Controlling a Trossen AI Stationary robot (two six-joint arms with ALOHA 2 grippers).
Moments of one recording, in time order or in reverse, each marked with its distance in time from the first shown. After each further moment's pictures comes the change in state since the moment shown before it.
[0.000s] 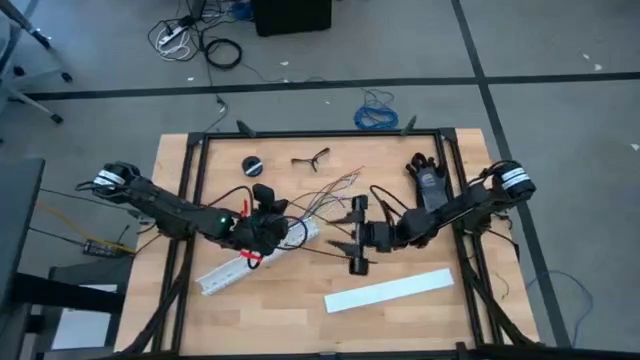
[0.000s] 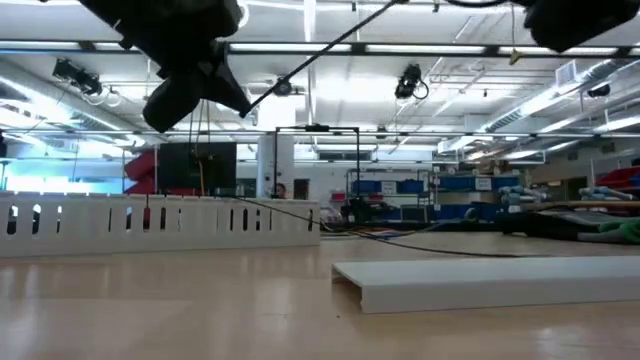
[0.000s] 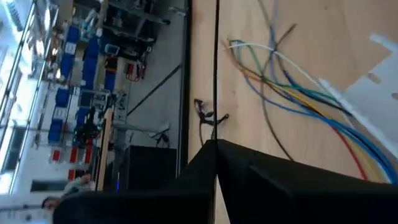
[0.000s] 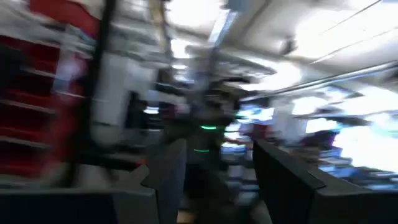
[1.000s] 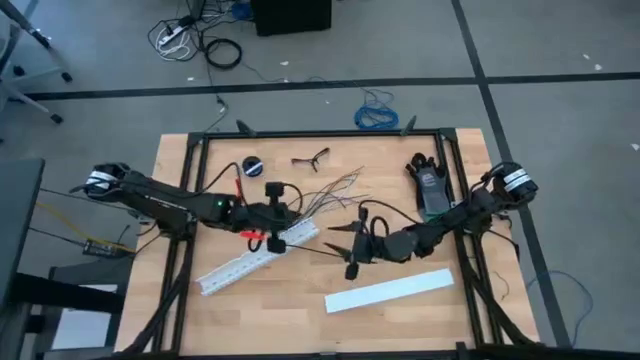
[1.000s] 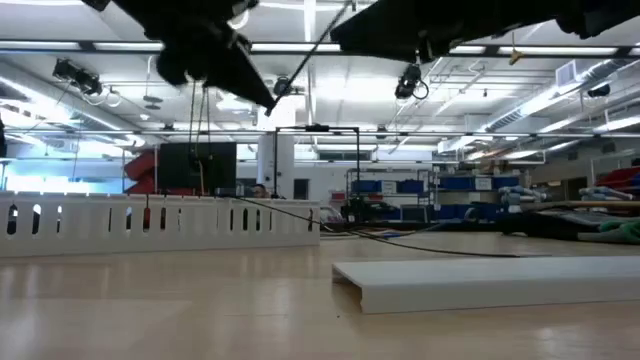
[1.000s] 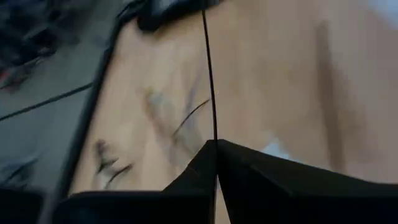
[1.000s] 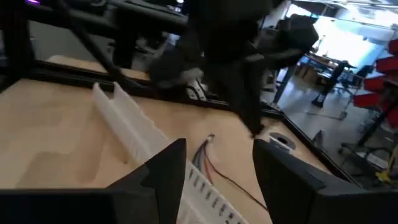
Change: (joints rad) left arm 0.114 -0.077 0.002 0.176 0.620 -0.139; right arm 0.067 -0.002 0.000 -0.486 0.436 0.049
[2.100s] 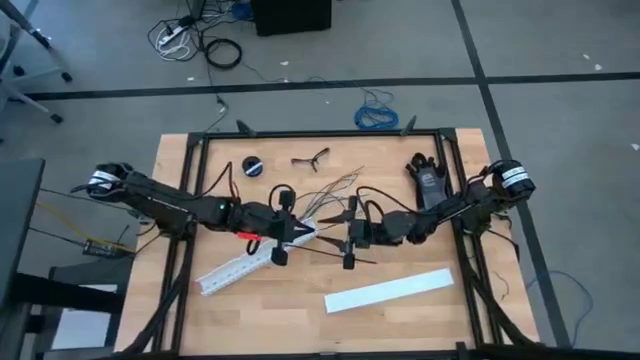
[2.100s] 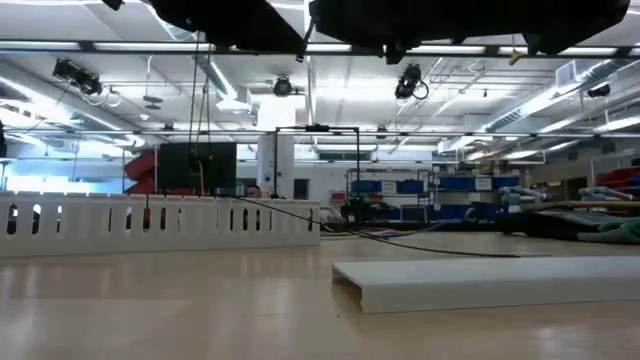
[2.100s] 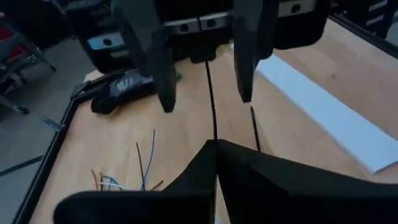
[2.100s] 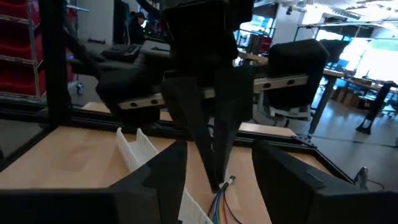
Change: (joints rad) left arm -0.017 0.029 0.000 0.227 0.173 0.078; right arm -0.127 0.000 0.000 0.130 -0.299 0.026
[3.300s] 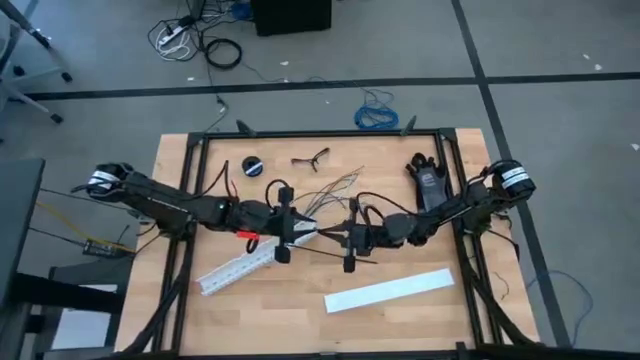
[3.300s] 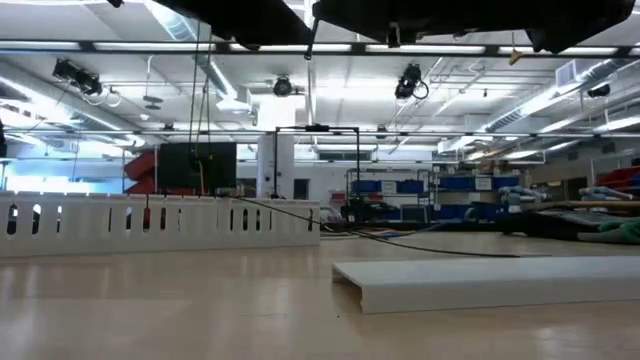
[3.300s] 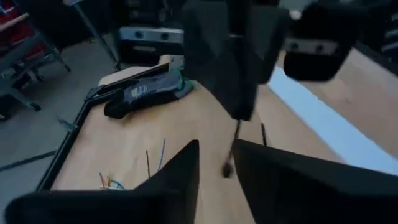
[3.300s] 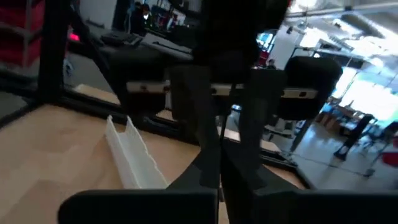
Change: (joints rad) left arm 0.000 -0.020 0.000 0.052 -0.044 -0.083; right arm 0.035 0.000 0.000 0.004 0.044 -0.223
